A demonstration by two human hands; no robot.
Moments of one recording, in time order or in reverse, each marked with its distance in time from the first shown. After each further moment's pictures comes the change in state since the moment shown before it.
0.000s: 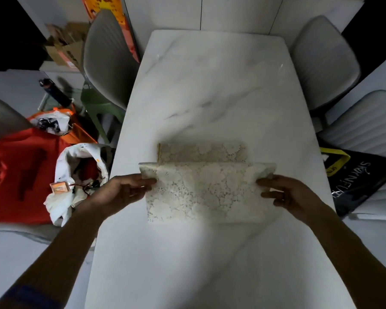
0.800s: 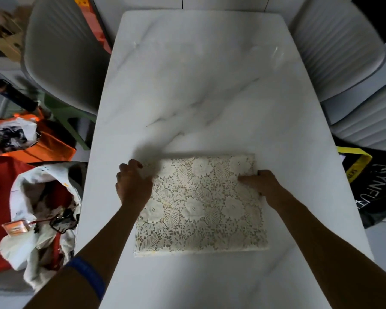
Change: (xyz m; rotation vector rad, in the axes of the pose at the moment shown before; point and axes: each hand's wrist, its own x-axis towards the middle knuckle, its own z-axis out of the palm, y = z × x) left_hand 0.185 -0.003 0.044 1.050 0.763 0.361; right_hand 0.179 0.013 0.045 -0.304 0.301 0.063
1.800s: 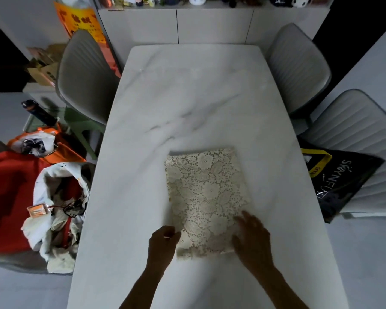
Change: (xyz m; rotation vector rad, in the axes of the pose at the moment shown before) left_hand -0.231 -0.006 0.017 -0.450 -0.357 -0.198; right_hand -0.167 0.153 -0.027 -0.862 0.193 -0.607
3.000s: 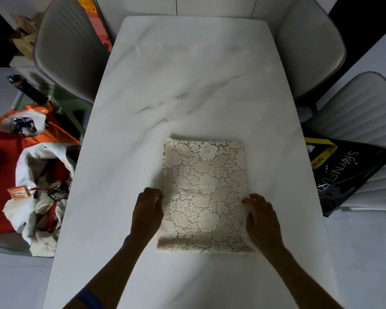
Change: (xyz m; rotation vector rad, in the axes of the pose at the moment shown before) left_hand 0.056 0.005 0.007 0.381 0.220 0.615; right_hand 0.038 0.059 -0.009 0.086 0.083 -0.049
